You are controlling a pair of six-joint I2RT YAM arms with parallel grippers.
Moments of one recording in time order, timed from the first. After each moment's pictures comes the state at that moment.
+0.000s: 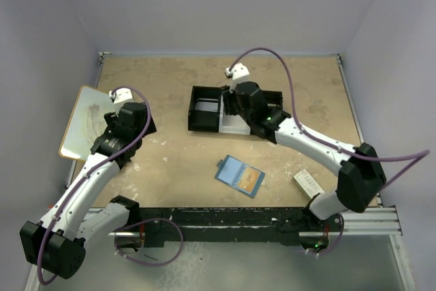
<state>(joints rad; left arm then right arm) -0.35 0.93 0.84 -0.60 -0.58 -0.47 0.75 1.55 1.21 -0.02 0.31 0.04</state>
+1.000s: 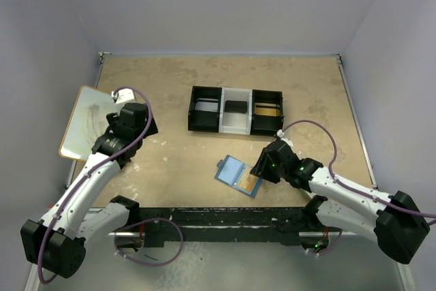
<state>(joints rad) -0.35 0.94 0.83 -0.59 -0.55 -0.47 0.75 0.97 0.44 -0.40 0.10 1.01</state>
